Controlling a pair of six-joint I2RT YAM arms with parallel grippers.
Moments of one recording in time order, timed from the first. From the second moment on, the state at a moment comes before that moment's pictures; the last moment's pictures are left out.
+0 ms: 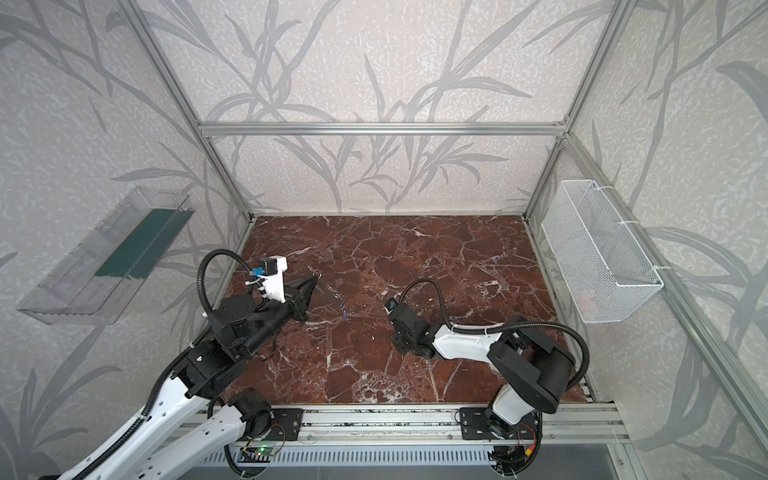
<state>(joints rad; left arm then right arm) -0.63 0.64 0.71 -0.23 -0.12 -0.40 0.89 1.52 0.63 -0.10 0.15 0.23</state>
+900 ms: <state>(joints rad) -0.63 0.64 0.70 -0.22 -0.09 -0.40 0.71 1.57 0.77 -0.38 -0.10 0.26</state>
